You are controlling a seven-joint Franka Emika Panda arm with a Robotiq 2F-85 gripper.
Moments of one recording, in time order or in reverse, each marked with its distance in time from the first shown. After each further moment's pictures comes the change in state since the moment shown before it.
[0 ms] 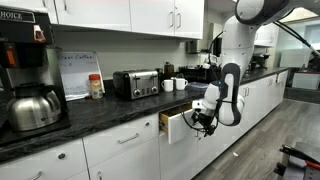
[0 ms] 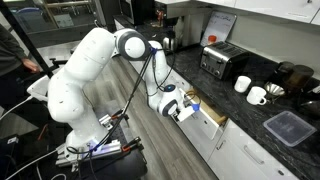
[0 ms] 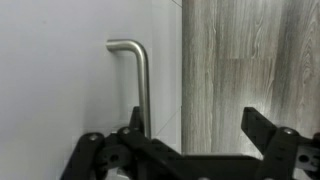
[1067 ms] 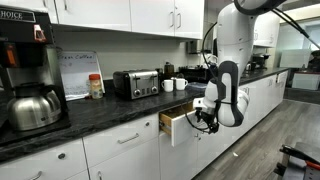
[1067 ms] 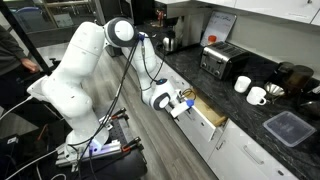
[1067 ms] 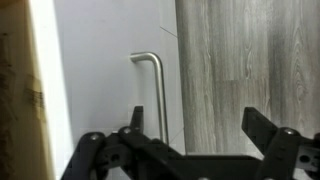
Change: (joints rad) arm 0.352 -0.054 -0.240 -0.155 0.233 0.005 0.030
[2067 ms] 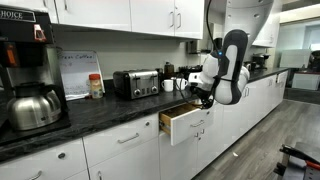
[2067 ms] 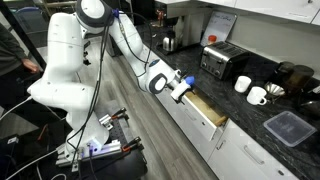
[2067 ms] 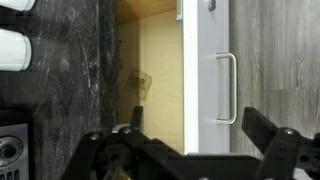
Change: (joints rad) arm 0.419 -0.198 -0.376 -0.124 0.043 -0.014 0.004
